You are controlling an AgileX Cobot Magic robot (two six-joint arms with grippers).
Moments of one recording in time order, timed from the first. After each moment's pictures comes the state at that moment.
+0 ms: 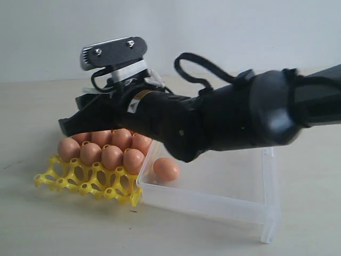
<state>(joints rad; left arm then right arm) -0.01 0.01 0.00 0.11 0.33 -0.03 0.90 1.90 -1.13 0.30 -0.35 -0.13</state>
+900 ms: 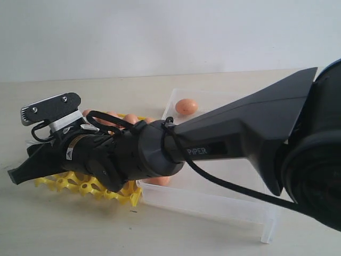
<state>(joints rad) -0.01 0.01 0.00 0.11 0.33 -0.03 0.99 2.27 -1.48 0.16 -0.24 0.05</state>
